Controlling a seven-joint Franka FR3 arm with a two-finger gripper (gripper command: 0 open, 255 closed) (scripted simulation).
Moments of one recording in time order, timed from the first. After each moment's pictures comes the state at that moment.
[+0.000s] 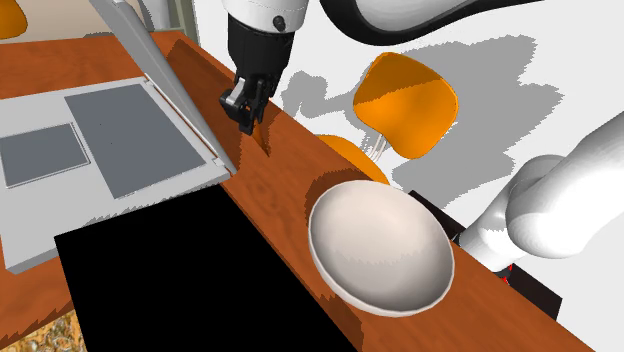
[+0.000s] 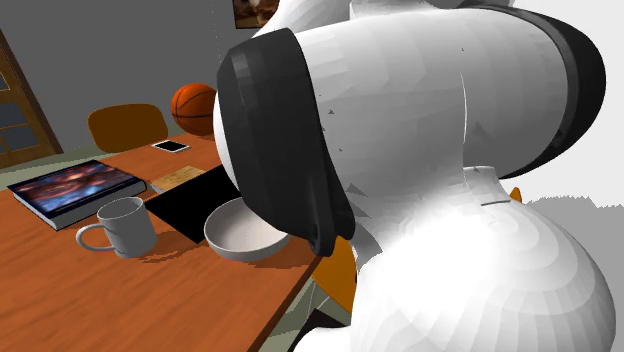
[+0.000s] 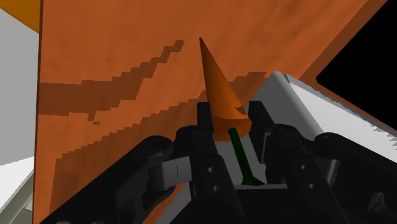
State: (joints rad) arm 0.16 -0.15 0.63 -1.94 -0.09 1.97 0.33
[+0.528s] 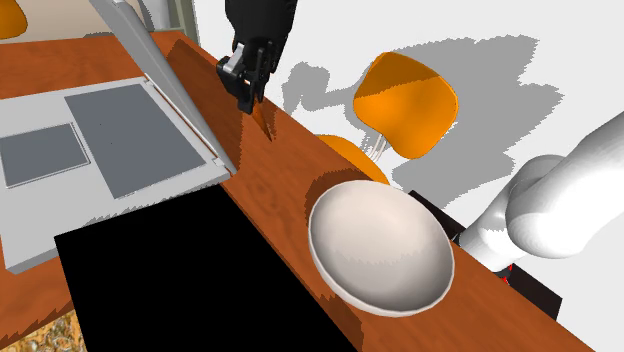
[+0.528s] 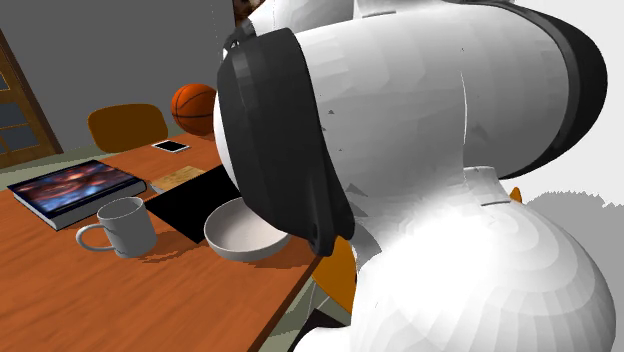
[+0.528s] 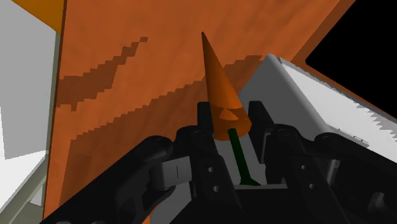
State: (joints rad) arm 0.16 -0.15 0.62 -1.84 -0.09 1.87 0.31
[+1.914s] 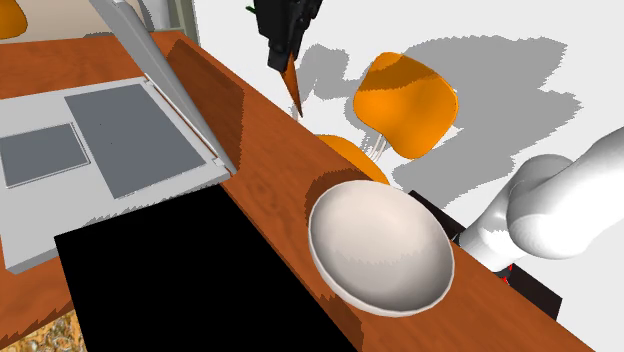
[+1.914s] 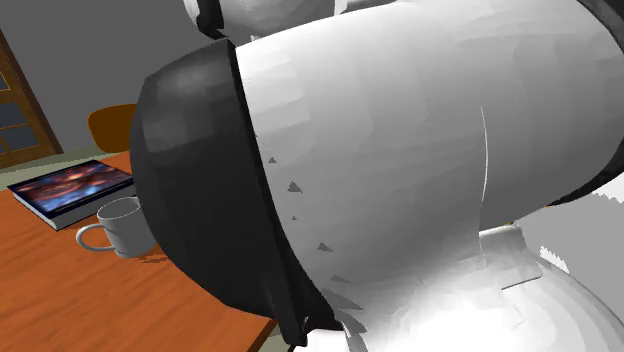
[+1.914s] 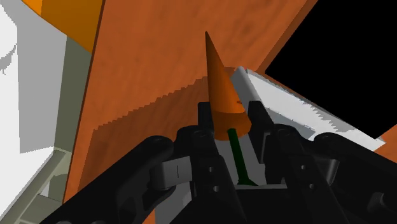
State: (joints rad) arm 0.19 -0.28 0.62 -1.71 -0.02 1.63 0.30
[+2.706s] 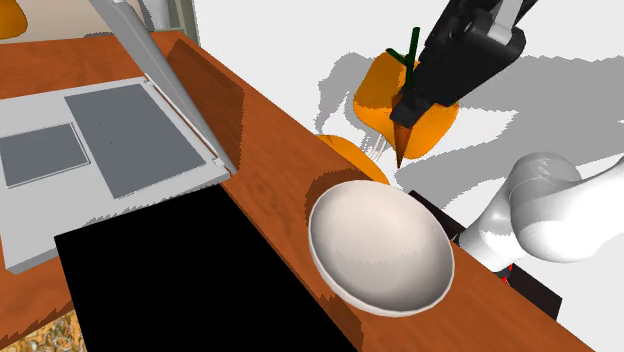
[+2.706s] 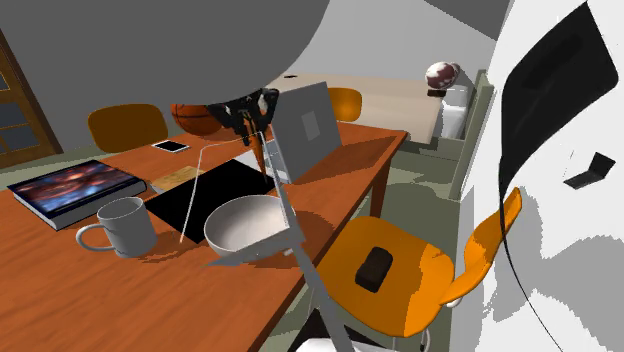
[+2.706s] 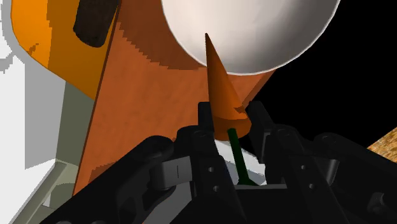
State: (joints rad) arm 0.32 -0.64 0.58 -1.92 0.15 1.50 0.35
